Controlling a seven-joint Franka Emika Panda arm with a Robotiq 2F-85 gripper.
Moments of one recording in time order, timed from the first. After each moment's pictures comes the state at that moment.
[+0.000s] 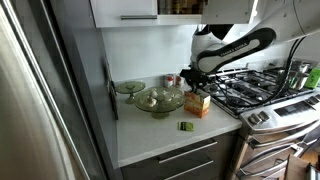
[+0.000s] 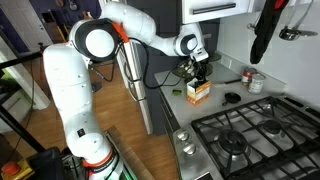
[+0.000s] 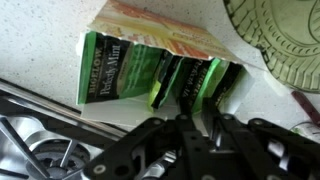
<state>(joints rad) -0.04 0.20 -0.05 -1.86 -0.26 2.27 1.41</state>
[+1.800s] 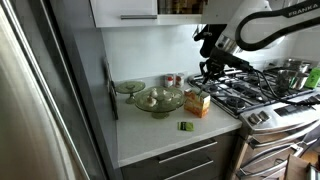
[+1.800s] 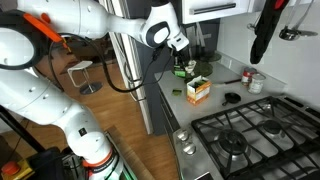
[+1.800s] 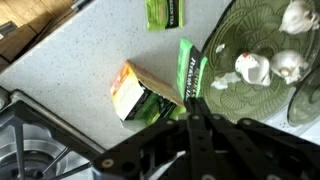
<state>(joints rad) 0.01 -0.33 -0.05 -2.28 0.10 2.36 0.91</state>
